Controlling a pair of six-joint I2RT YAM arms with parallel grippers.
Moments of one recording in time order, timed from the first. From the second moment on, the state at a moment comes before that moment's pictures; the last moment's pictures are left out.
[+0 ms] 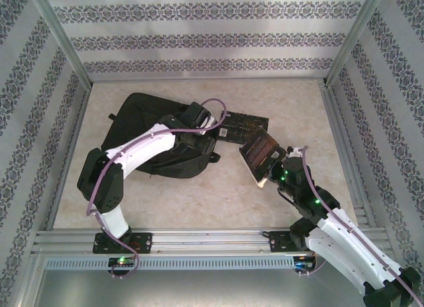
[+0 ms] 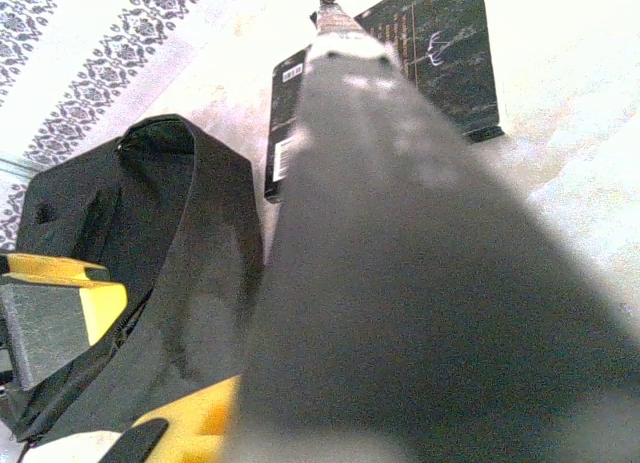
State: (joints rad) left arm -0.62 1.75 1.41 -0.72 0.02 -0.15; right arm 0.53 0.57 0.45 -0.40 0.11 0.95
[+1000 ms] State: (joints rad) left arm -0.61 1.81 1.37 -0.71 0.01 -0.14; right arm 0.51 0.61 0.45 -0.38 0.08 0.96
